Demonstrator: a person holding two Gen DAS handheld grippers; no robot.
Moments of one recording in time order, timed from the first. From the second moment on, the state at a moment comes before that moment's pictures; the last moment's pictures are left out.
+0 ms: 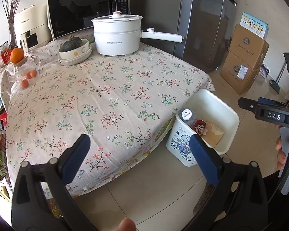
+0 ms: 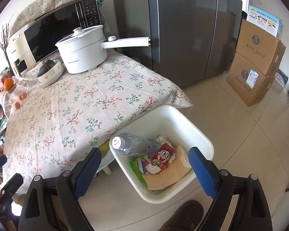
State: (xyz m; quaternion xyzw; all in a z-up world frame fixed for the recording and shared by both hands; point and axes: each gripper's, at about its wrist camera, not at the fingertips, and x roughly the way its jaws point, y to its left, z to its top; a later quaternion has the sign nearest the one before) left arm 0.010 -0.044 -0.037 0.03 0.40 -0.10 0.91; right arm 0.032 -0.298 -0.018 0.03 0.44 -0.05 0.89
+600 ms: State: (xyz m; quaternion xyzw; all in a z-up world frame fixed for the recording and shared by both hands) left arm -0.047 -0.025 0.004 0.02 0.30 -0.04 0.95; right arm -0.072 -0.237 0.038 -0.03 0.30 -0.07 0.95
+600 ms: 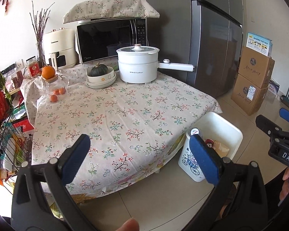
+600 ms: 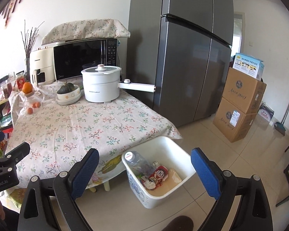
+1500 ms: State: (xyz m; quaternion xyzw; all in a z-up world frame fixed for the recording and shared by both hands) left arm -0.053 -0.043 0.004 0.03 0.30 -0.06 0.95; right arm -0.074 -0.240 0.037 -0.02 0.30 -0.07 0.95
